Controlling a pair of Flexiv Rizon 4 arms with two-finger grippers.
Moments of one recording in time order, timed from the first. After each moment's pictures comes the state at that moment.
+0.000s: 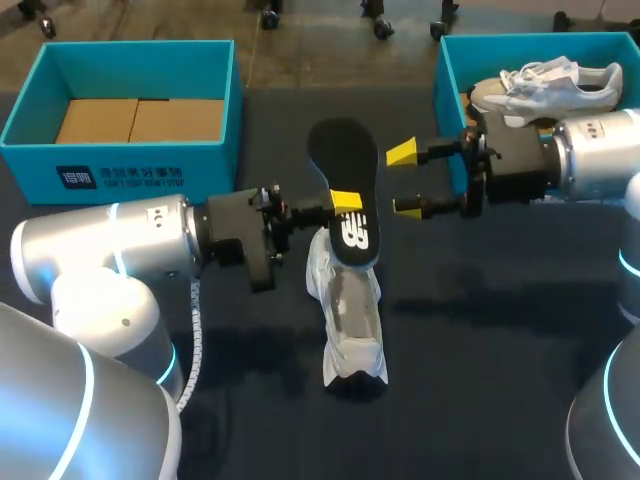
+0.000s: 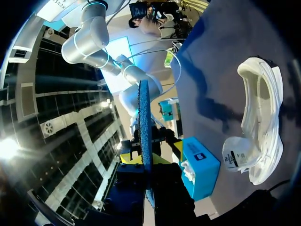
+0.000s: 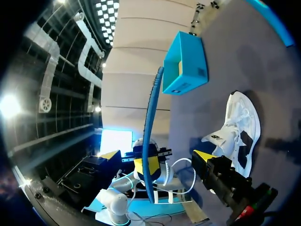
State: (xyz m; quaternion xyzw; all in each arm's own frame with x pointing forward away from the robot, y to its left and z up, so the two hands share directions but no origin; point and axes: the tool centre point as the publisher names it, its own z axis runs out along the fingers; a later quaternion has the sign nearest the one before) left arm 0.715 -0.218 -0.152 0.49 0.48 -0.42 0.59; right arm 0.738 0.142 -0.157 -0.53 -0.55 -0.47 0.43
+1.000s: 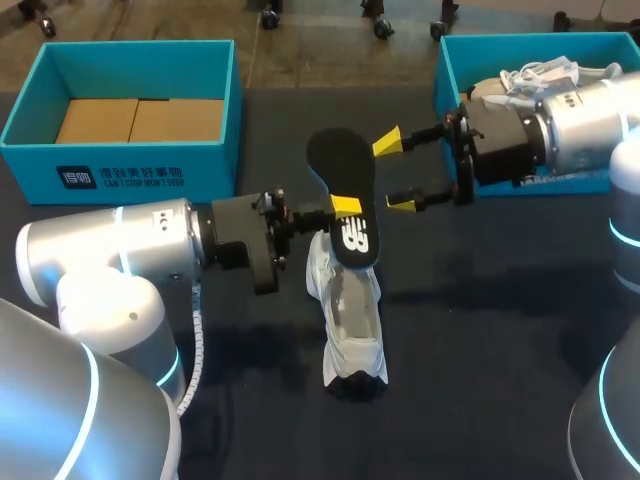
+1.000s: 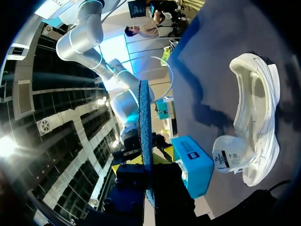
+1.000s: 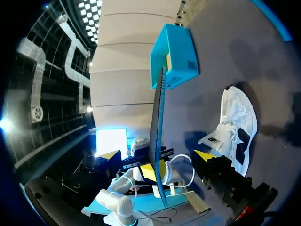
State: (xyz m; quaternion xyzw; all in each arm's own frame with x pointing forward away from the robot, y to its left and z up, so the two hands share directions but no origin) left arm 0.725 -0.219 -0.173 0.49 0.50 -0.41 0.58; right arm 0.756 0.151 -0.162 -0.56 -0.56 -0.41 0.46
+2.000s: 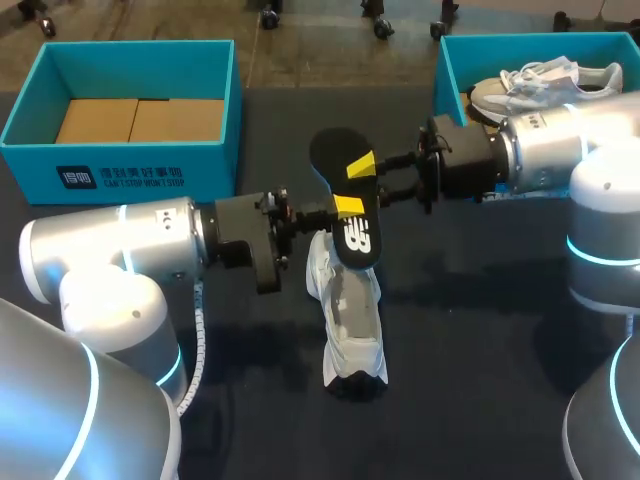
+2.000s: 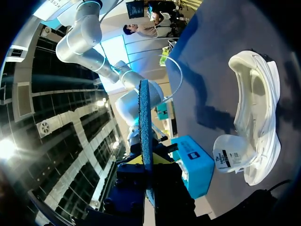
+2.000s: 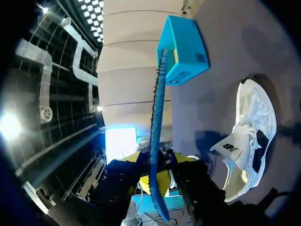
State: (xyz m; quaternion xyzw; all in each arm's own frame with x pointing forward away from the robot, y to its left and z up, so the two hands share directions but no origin) left arm 0.725 -0.222 -0.174 0.50 0.50 -0.40 0.59; right arm 0.754 0.189 -0.174 -0.54 -0.53 -0.43 0.49
